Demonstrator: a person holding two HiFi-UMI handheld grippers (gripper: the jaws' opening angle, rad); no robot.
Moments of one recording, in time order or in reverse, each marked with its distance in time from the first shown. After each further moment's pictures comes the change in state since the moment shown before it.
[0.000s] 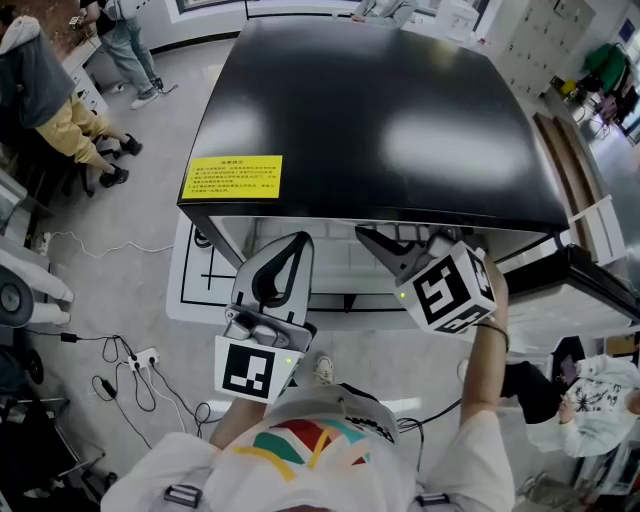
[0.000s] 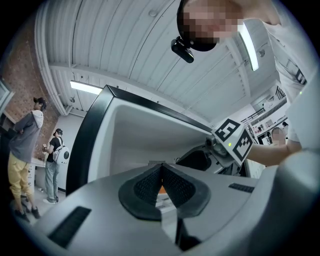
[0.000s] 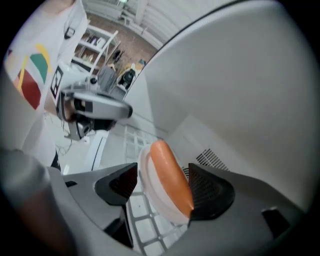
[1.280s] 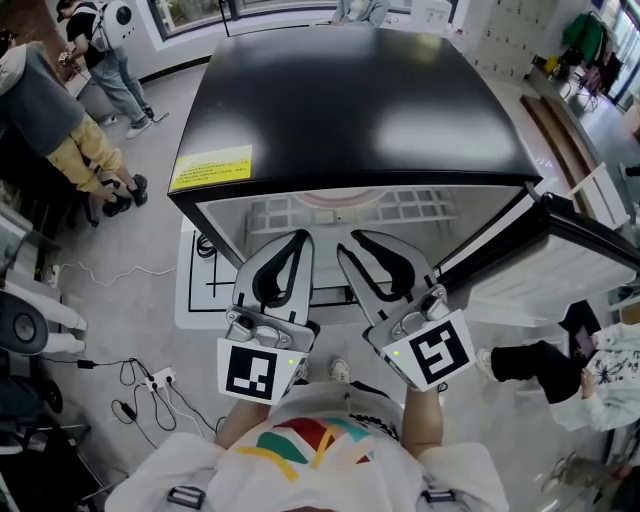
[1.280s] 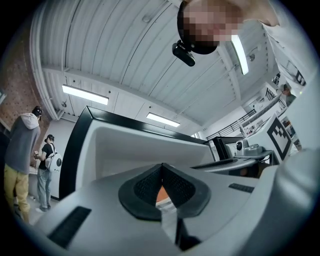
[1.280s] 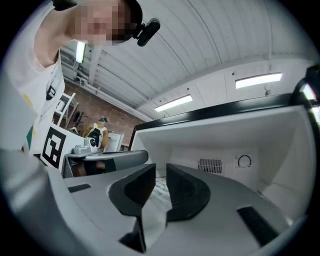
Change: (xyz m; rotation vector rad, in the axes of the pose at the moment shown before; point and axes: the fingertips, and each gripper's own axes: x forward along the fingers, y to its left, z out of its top) left arm -0.011 -0.030 0.027 0.046 -0.057 -0.076; right arm -0.076 0.044 0.055 0.569 -0.538 -0.274
